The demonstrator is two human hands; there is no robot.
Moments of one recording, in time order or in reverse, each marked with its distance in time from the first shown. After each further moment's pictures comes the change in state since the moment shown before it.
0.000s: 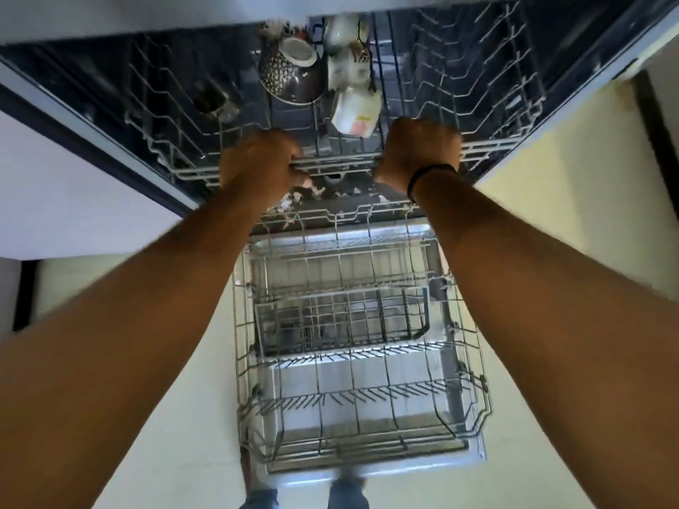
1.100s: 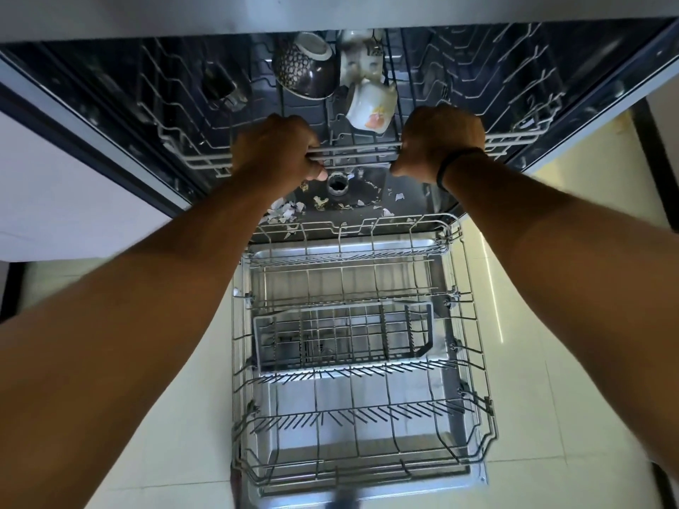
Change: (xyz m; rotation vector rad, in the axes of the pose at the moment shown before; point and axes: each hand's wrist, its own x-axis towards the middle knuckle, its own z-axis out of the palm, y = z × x) left_hand 0.025 -0.004 -0.008 -0.099 0.055 0.066; right_hand 0.028 0.001 -0.017 -0.110 -0.038 -0.082
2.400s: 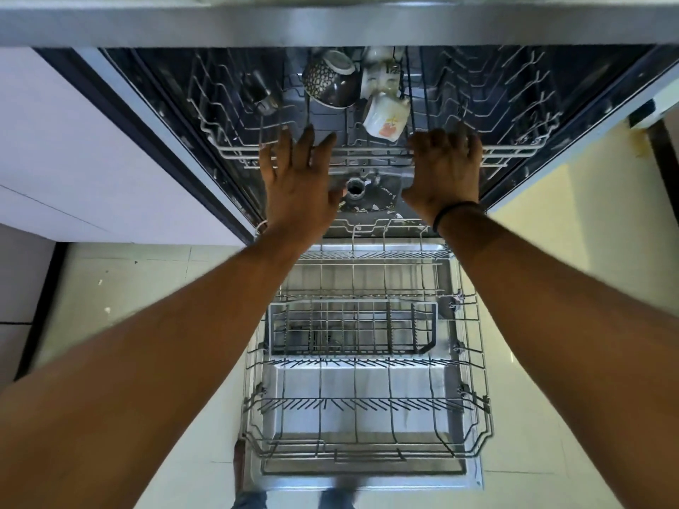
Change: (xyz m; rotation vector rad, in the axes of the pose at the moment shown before) left_hand -0.073 0.015 0.031 0.184 0.289 -0.068; right_hand -0.043 0.002 0.037 0.035 0.303 -0.085
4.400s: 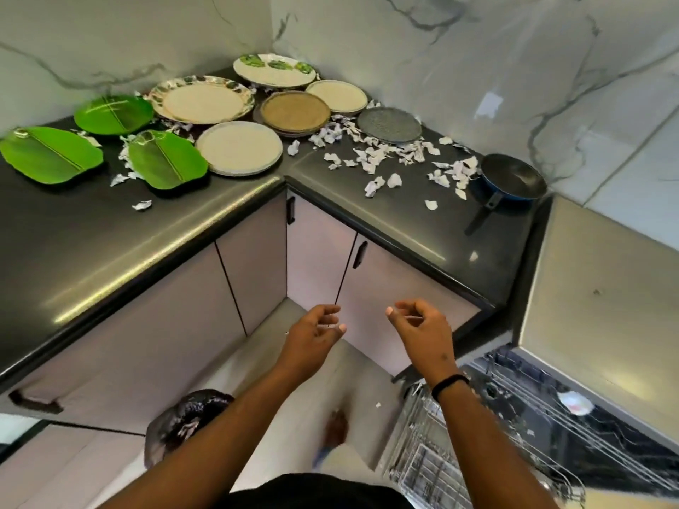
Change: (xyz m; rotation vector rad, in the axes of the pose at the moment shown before) left_hand -0.256 -0.429 -0.384 -1.186 0.123 -0.746; right_hand -0.120 -0.540 -0.319 0.978 -0.291 -0.186
